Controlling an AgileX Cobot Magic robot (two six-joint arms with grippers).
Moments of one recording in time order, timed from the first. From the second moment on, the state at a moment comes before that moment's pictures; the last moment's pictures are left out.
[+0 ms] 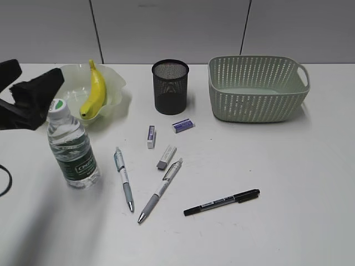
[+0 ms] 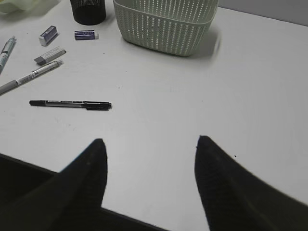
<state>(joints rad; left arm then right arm) -0.39 1.40 -0.25 0.02 -1.12 -0.07 0.26 -0.01 -0.51 0.06 1.04 -0.11</state>
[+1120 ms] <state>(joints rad) -0.39 0.17 -0.58 0.01 1.15 -0.07 0.26 -0.01 -0.51 0.06 1.04 -0.11</state>
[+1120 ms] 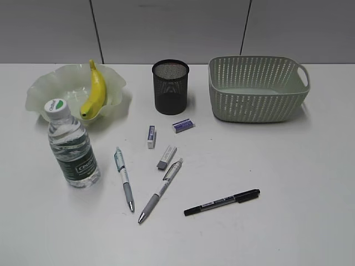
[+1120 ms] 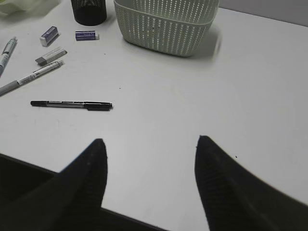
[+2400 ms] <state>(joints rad) -0.39 -0.01 -0.54 0.02 1.06 -0.07 0.64 1.66 -1.30 0.29 0.95 0.25</state>
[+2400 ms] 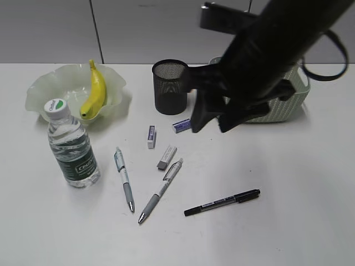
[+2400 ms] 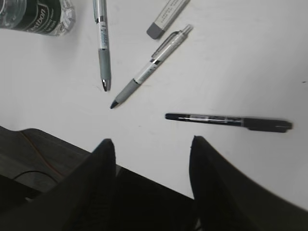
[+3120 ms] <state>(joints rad) -0.39 -0.01 -0.54 0.02 1.06 -0.07 0.76 2.22 -1.68 0.27 1.12 0.72</state>
